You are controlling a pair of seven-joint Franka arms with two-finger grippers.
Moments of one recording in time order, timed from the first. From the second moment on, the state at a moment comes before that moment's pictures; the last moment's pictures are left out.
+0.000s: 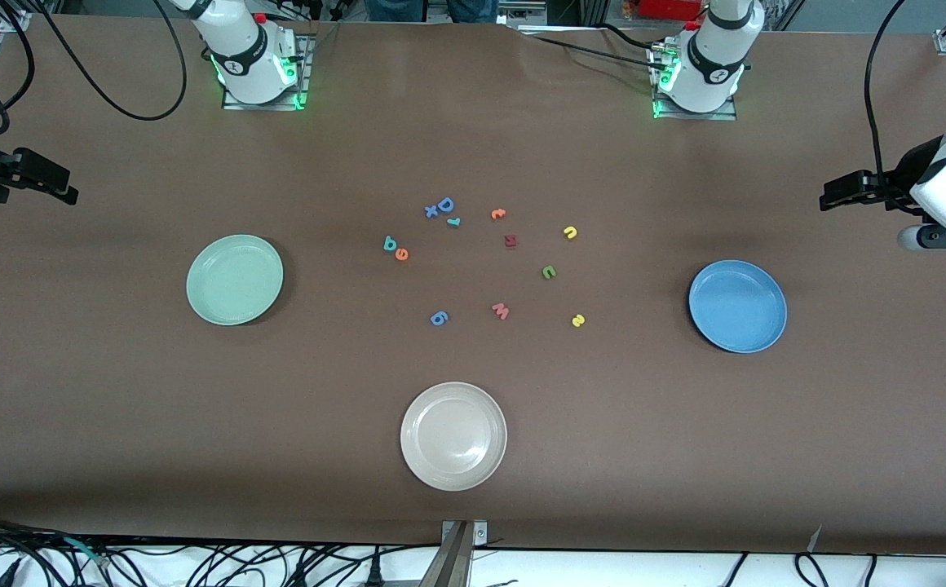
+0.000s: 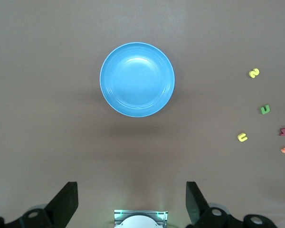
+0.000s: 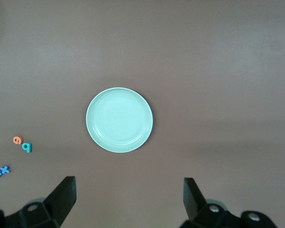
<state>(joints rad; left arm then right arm) 0.07 0.07 -0.04 -1.62 -0.02 1.45 -0.01 -0.01 -0.01 -0.07 -1.65 0.01 1.60 -0.06</state>
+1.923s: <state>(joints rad) 0.07 0.07 -0.04 -1.62 -0.02 1.45 -0.01 0.15 0.23 -0.03 -1.63 0.07 1.68 0.00</state>
